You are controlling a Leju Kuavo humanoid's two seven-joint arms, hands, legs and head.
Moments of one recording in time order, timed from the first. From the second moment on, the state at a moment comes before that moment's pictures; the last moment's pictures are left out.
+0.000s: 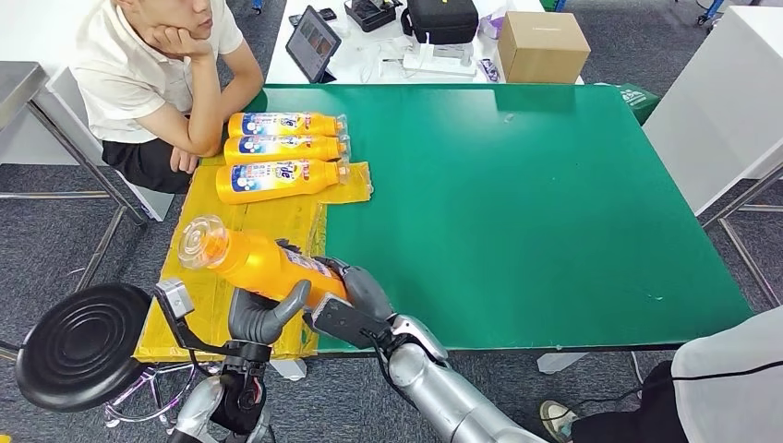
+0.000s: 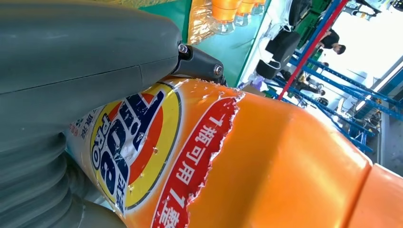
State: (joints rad) left arm -0.04 -0.13 -0.46 -1.49 0.51 -0.05 -0.28; right arm -0.45 0.26 0.69 -0.71 0.46 -0.19 -0.44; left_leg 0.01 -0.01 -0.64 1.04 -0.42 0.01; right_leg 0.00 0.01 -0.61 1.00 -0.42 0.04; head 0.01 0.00
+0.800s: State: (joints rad) left arm -0.04 -0.13 -0.45 -1.49 0.51 -0.05 -0.28; right arm -0.45 0.26 0.70 -0.70 0.46 -0.19 -0.44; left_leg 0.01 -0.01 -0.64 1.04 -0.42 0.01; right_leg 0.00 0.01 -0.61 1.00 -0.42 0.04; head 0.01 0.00
